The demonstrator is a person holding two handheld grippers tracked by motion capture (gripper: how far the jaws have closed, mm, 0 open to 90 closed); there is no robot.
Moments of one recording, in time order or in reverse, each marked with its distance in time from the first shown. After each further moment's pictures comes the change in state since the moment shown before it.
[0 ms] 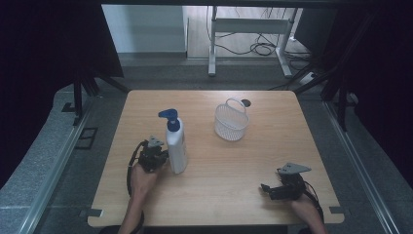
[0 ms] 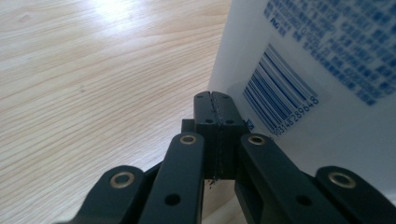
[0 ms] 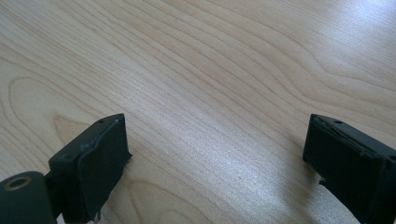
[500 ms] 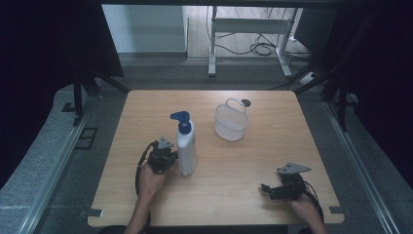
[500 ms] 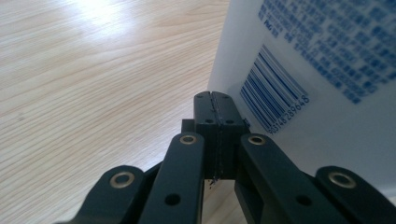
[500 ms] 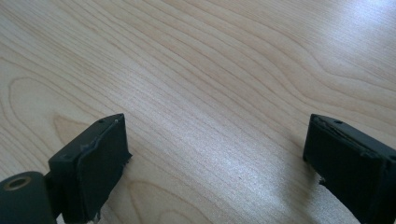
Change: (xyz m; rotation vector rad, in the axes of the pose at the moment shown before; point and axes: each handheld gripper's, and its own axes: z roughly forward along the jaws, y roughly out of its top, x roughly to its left) left arm -0.027 0.009 0.010 0.001 -0.045 0.051; right arm 0.000 0.000 0.000 0.000 0.000 0.000
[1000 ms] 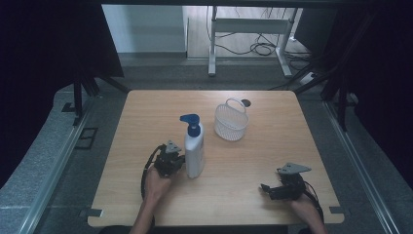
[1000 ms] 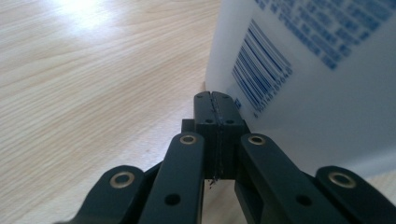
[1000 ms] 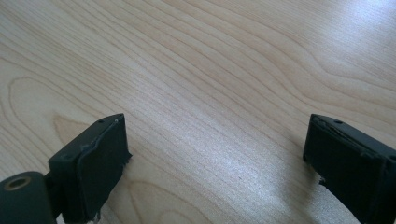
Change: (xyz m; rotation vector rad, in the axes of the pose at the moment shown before) left arm -0.023 0.000 0.003 0.019 -0.034 0.043; right arm 0.000 0.000 0.000 0.000 0.000 -0.001
